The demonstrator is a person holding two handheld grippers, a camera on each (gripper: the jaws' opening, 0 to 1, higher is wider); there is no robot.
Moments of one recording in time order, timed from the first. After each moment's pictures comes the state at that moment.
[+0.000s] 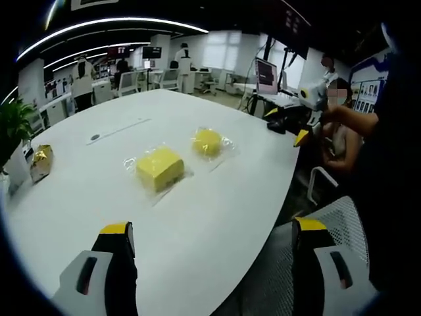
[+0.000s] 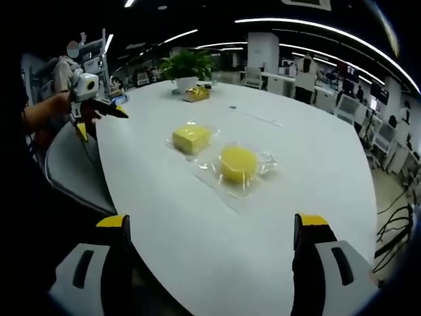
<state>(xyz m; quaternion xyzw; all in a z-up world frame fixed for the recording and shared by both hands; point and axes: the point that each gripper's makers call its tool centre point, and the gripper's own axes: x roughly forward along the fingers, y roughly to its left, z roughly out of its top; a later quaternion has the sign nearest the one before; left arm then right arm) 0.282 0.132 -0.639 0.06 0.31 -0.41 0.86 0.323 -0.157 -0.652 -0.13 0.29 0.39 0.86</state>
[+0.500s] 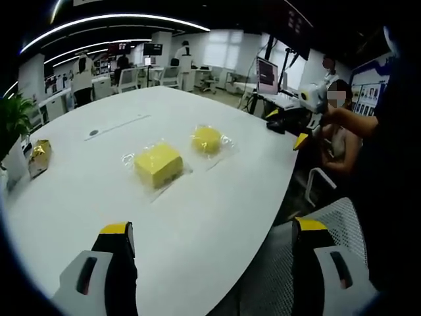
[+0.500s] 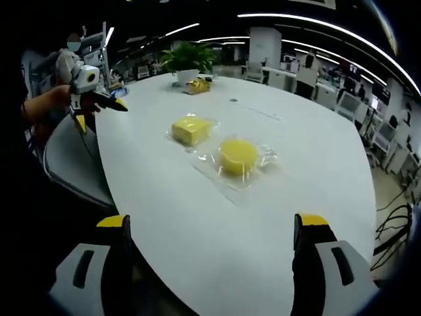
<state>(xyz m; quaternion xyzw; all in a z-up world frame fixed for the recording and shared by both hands) 0.278 0.133 -0.644 0.05 0.33 -0.41 0.85 0.317 -0.162 -0.661 -0.13 0.31 0.39 0.86</state>
